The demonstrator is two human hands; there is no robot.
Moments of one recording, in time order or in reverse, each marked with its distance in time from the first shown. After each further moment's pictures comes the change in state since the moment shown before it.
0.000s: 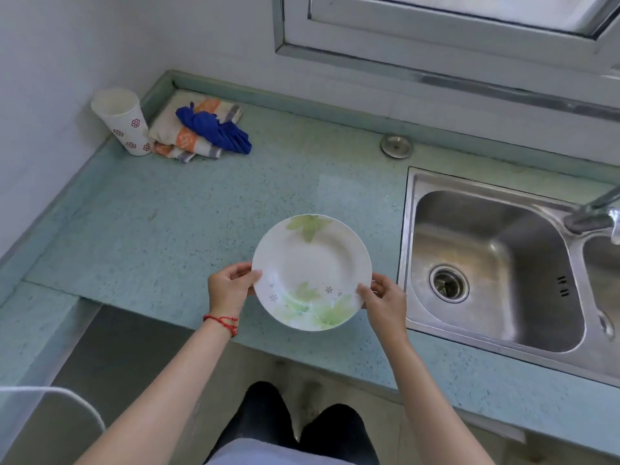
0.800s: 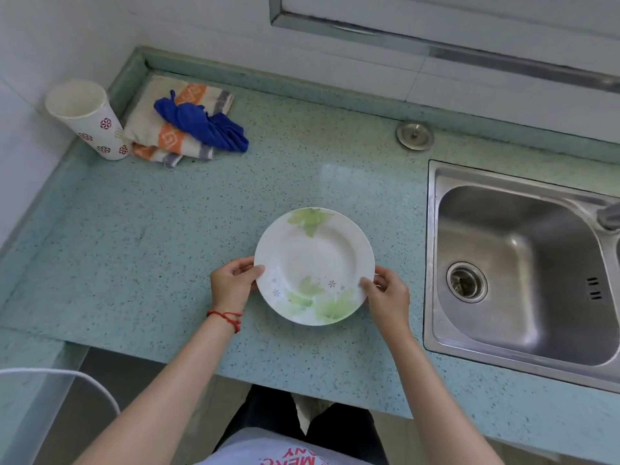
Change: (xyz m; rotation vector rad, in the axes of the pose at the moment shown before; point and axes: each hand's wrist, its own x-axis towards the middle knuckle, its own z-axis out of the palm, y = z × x) left_hand 0.087 0.006 0.007 0.073 -0.045 -0.080; right_hand 0.051 -0.010 0.054 -0.120 0.079 0.084
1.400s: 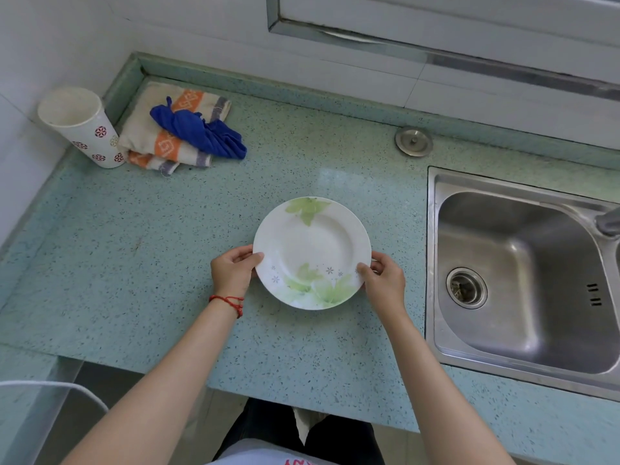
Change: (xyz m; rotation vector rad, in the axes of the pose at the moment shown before) left_hand 0.026 0.021 0.014 -0.072 0.007 0.006; right_hand 0.030 -0.023 0.013 0.000 -0.014 0.005
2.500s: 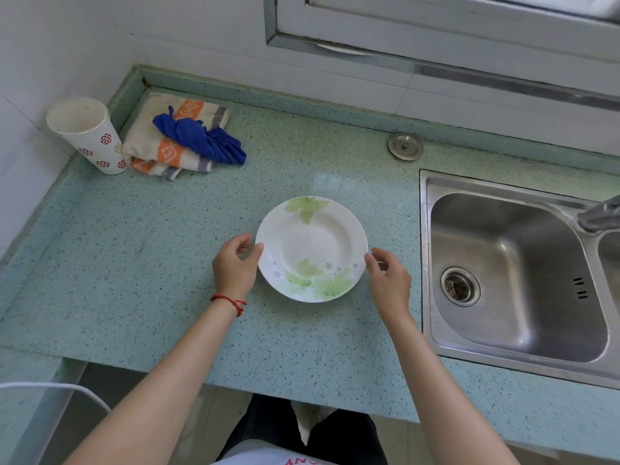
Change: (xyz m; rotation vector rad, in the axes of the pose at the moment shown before) left_hand -0.009 0.009 -0.008 0.364 0.029 0.313; right_hand -0.017 -0.008 -0.008 -0.161 0.116 -0.159
